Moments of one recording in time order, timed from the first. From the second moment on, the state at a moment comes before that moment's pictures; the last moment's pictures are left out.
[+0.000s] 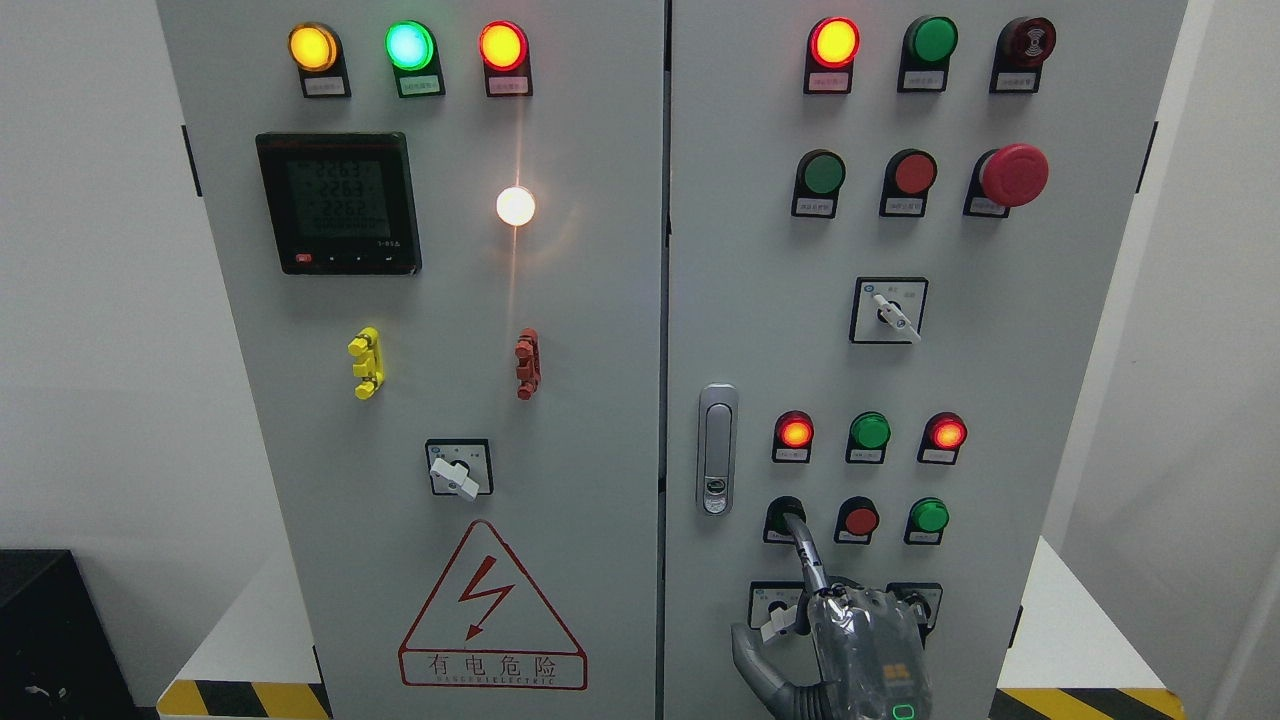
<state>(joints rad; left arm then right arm) 0.00 -0.11 -0.05 0.00 0.11 -0.04 0.03 -0.20 0.14 0.08 -1.66 1.28 -0.14 -0.21</state>
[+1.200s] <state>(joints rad) 0.00 -0.11 -0.05 0.00 0.11 -0.04 0.03 0.00 0.15 0.08 -1.91 0.85 -0.21 -0.12</state>
